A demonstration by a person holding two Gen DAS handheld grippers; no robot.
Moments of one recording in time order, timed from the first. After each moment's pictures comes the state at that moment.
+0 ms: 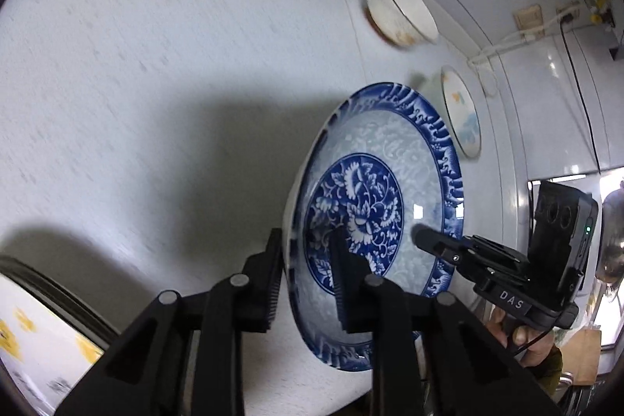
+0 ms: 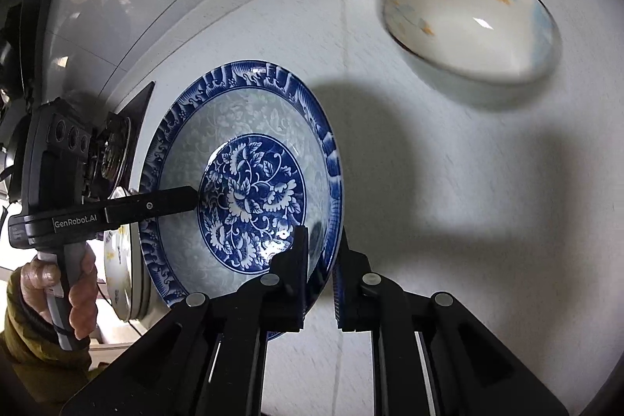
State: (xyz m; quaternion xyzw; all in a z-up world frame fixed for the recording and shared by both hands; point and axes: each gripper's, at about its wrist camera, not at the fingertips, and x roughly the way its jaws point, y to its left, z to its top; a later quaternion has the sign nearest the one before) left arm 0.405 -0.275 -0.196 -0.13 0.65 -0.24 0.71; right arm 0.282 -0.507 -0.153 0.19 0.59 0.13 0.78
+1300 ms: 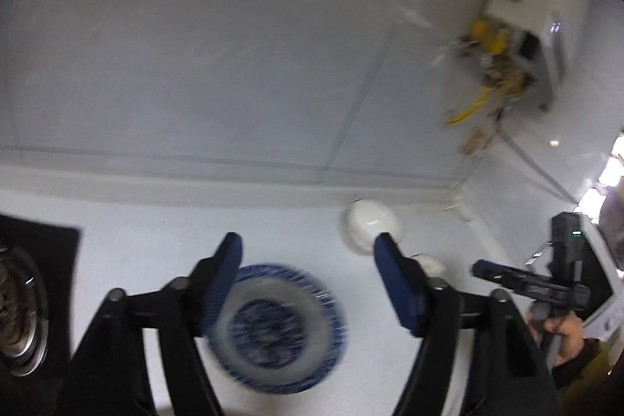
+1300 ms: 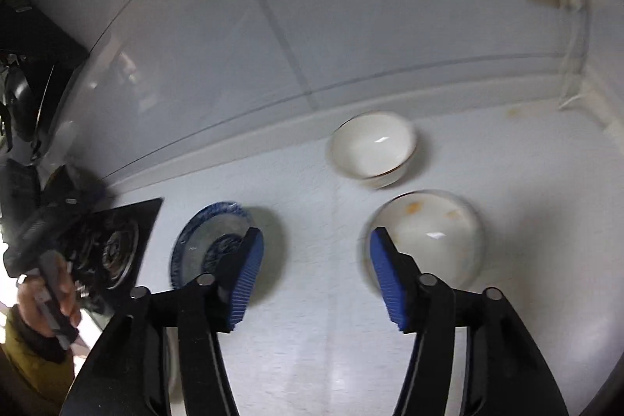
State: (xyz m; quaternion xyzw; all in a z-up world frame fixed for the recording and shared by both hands) left arm 0.410 -0.211 -0.023 -0.10 0.33 -0.26 0.90; right arm 0.281 -0.560 -0.027 0.17 0.41 0.04 0.89
